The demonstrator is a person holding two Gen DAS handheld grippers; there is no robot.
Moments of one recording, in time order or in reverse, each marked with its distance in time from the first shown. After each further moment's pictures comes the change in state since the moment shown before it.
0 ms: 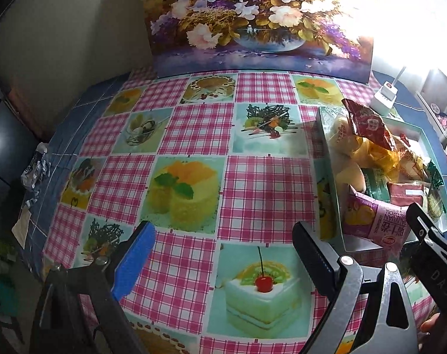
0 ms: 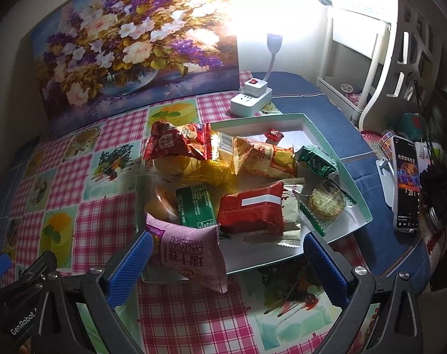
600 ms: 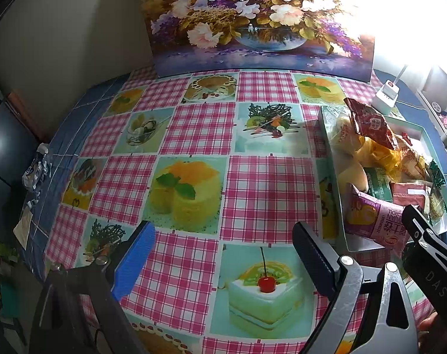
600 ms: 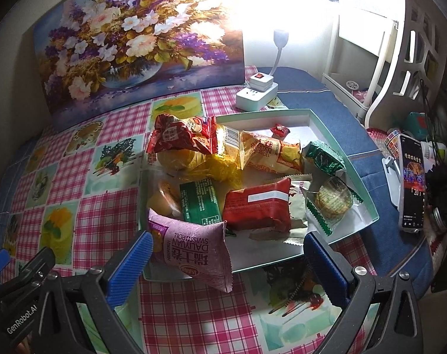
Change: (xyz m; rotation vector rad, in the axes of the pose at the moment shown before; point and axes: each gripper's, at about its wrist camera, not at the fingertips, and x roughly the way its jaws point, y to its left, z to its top) left arm 0.002 0.001 0.001 0.000 0.005 0.008; right arm 0.007 0.003 0.000 -0.009 0.023 0.013
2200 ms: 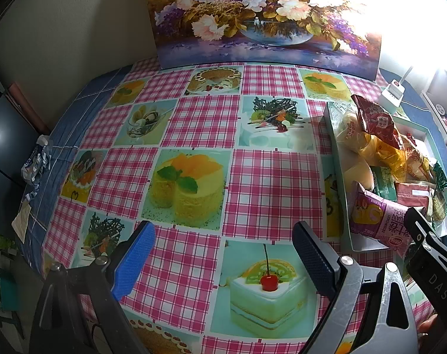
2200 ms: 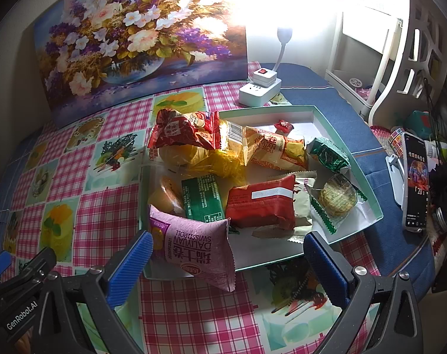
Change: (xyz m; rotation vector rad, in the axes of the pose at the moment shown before) left arm 0.008 0.004 -0.002 -0.024 0.025 0.004; right arm 0.004 0.003 -0.001 -0.004 0.011 0.004
